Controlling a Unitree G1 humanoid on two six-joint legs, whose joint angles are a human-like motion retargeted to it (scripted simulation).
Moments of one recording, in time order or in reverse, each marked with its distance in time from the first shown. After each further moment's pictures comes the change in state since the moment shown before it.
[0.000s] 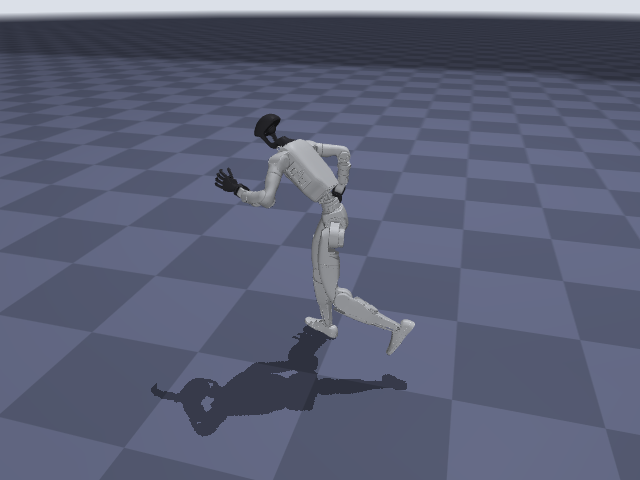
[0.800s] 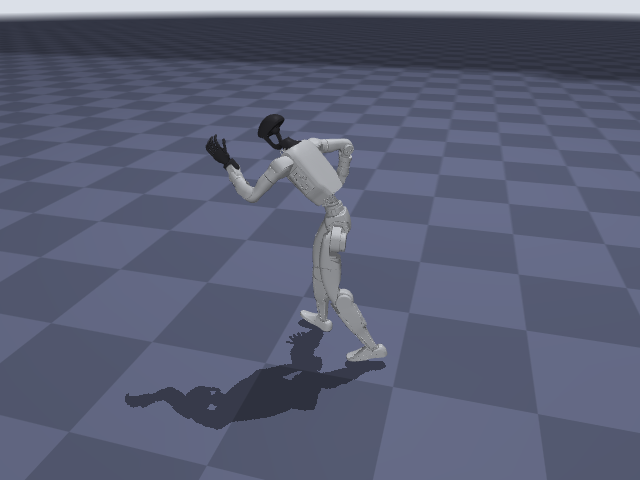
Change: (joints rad) left arm -0.689 -0.063 -0.033 0.240 -0.013 -0.031 0.140; right arm -0.058 -0.320 0.095 -0.101 -0.340 0.003 -0.051; waist -0.042 -0.100 -0.013; left_leg 0.021 -0.051 0.112 -0.557 -0.249 -0.054; right_leg -0.039 -0.030 0.056 -0.038 0.043 0.096
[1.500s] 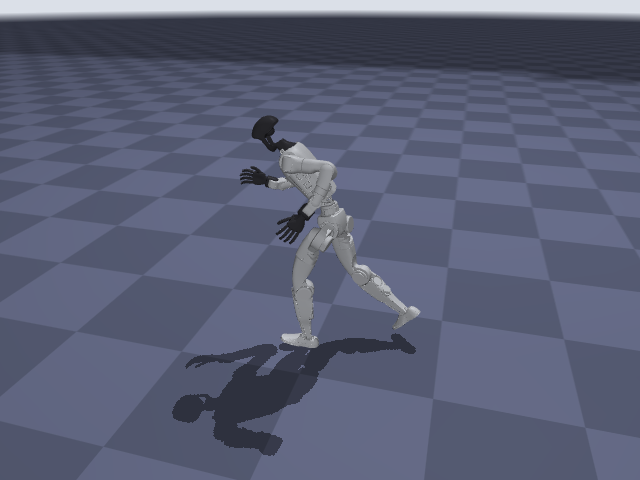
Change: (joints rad) left arm 2.130 -0.372 0.406 -0.337 -0.249 0.099 -0.506; right arm -0.844 0.270 -0.002 -0.388 0.238 -0.037 -0.077; waist 0.693 -0.024 0.008; left_leg -0.361 0.027 0.284 -0.074 0.061 0.106; right_leg 0.598 0.020 0.324 0.349 0.227 -0.078
